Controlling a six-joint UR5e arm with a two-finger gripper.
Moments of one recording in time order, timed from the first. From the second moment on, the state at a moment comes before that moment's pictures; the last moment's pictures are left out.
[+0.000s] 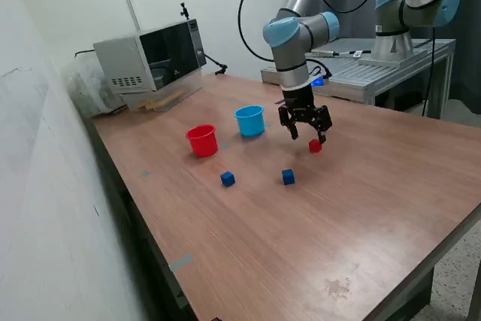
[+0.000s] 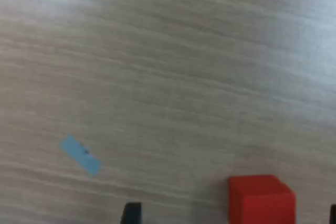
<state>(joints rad) 0.00 -0.91 1.70 -2.31 -1.49 2.95</state>
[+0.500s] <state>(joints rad) 0.02 -0.91 1.70 -2.31 -1.49 2.95</state>
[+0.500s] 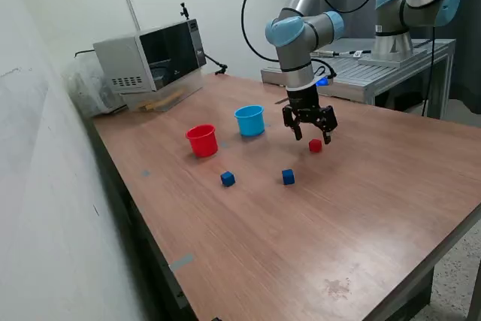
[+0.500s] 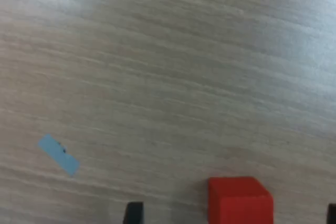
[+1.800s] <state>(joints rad) -0.14 -0.99 1.40 -2.20 -1.56 2.95</state>
